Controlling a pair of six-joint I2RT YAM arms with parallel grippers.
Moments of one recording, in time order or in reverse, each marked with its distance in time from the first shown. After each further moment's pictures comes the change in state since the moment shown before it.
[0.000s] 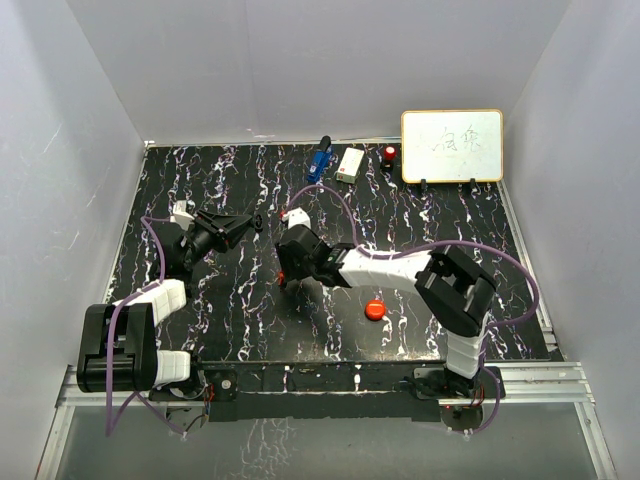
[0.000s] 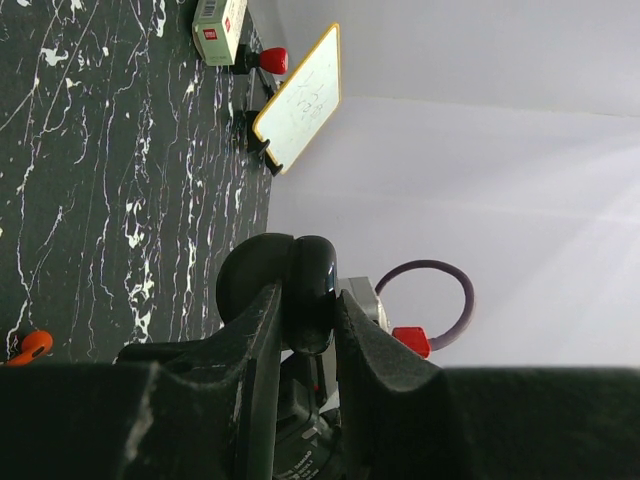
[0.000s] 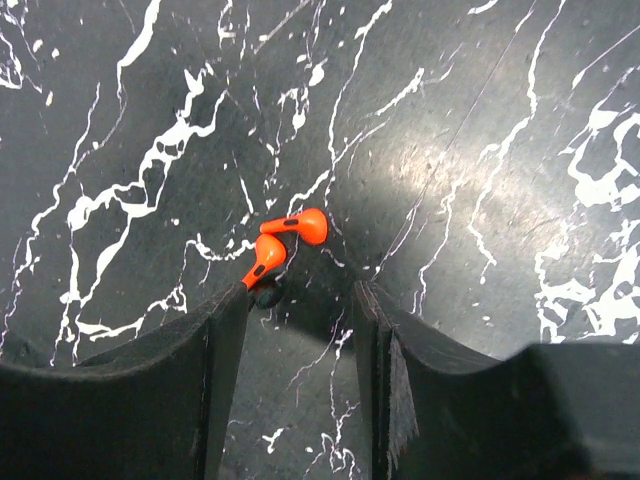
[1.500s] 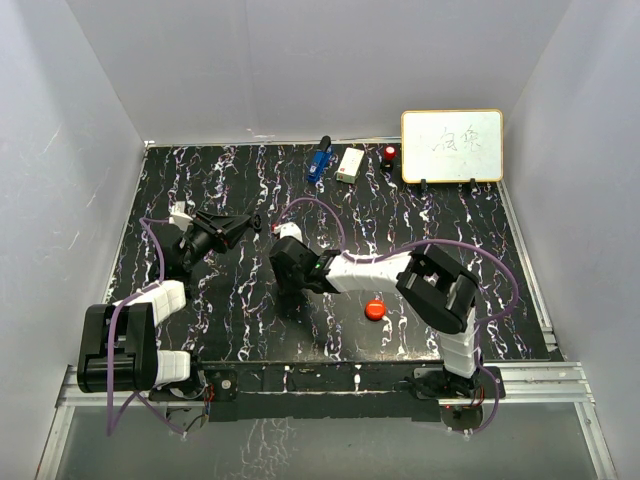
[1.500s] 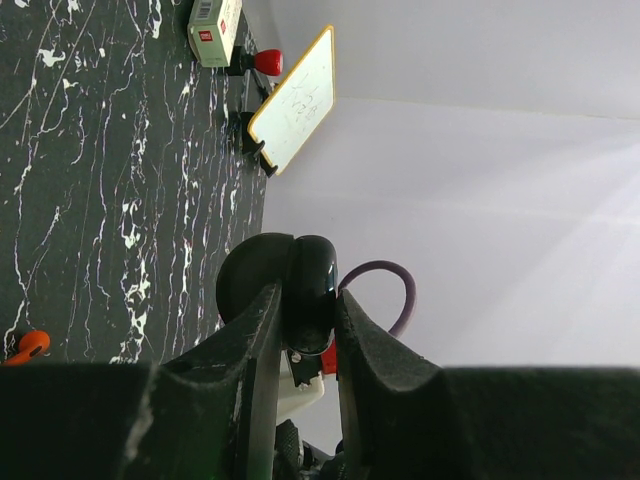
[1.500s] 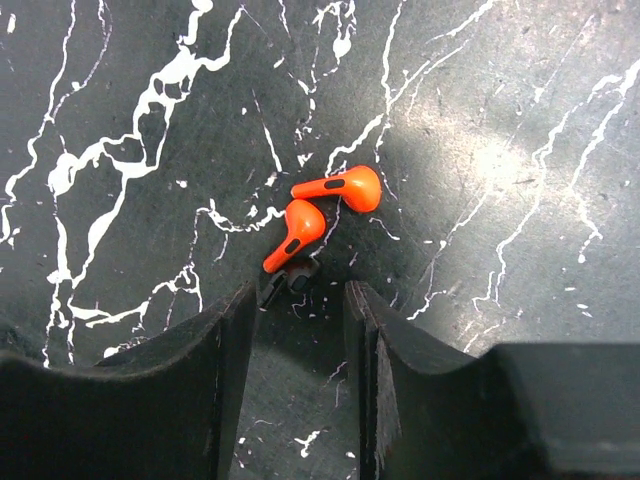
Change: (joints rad) left arm 0.010 0.000 -0.013 0.027 0.006 -0.017; right arm 0.050 0.093 0.040 -0.058 -0.030 0.075
